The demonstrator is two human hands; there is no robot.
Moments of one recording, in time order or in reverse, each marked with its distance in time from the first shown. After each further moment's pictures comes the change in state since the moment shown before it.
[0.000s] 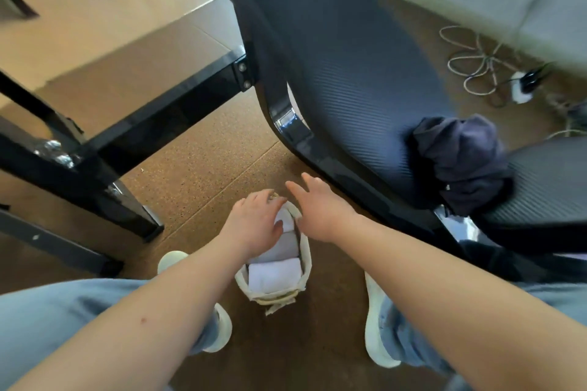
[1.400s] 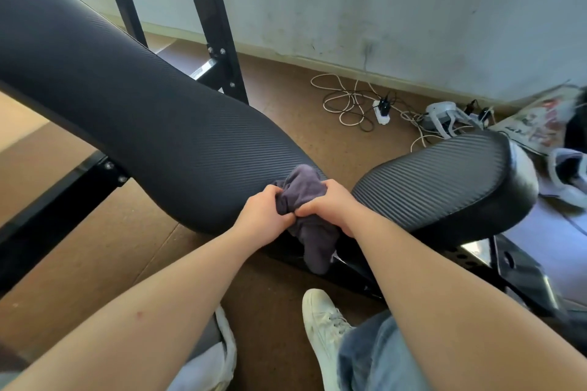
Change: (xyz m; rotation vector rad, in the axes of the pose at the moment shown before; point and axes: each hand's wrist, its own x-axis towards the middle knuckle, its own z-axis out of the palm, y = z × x) left_hand 0.118 0.238 -0.118 -0.557 0.043 0.145; right_hand -0.113 0.213 -0.123 0.980 0.438 0.609
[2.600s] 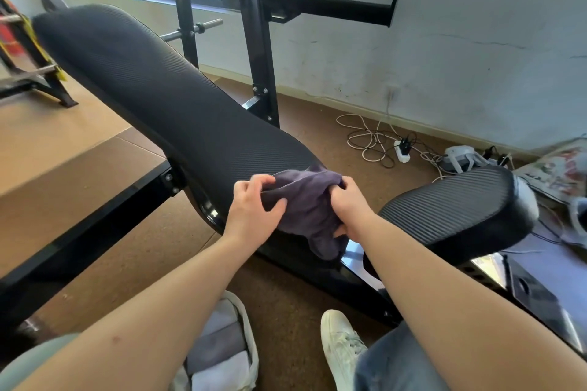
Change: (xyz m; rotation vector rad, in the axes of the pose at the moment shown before) left_hand -0.080 -0.028 -0.092 -0.184 0.448 0.147; right_hand -0.056 -0.078 0.025 0.437 0.040 0.019
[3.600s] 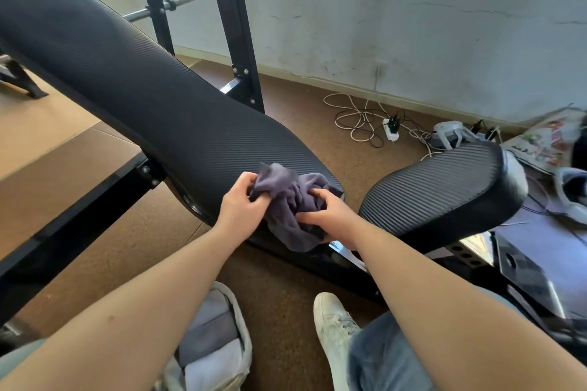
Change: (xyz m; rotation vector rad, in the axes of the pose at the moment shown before) left_hand 0.014 -0.015 0.030 -0.269 -0.153 -0.137; right_hand 0.010 0.055 -0.023 -0.205 -0.278 -0.056
